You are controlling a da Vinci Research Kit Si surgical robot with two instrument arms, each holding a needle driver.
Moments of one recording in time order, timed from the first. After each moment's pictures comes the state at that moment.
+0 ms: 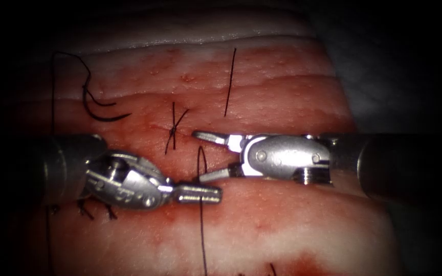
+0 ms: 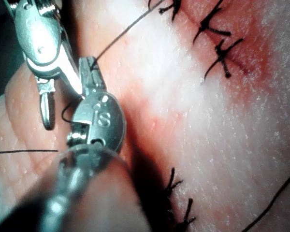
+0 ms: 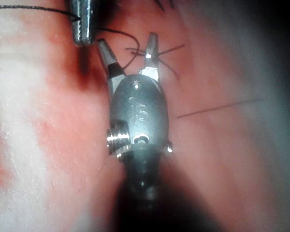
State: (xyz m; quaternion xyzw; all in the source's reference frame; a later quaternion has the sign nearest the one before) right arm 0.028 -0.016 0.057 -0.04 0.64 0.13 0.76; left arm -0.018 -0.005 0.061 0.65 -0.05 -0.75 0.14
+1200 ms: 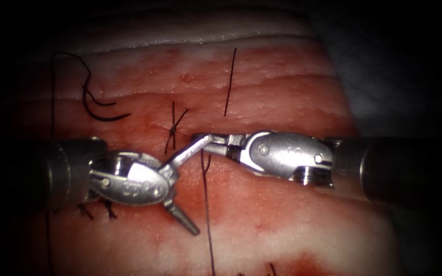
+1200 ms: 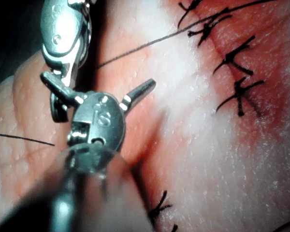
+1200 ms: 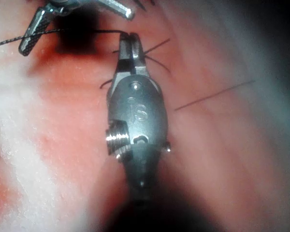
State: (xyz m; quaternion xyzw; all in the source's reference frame) right arm 0.027 -0.014 0.060 0.03 0.57 0.25 0.78; left arm -0.018 -0.004 0.061 0.60 -0.05 -0.80 0.04
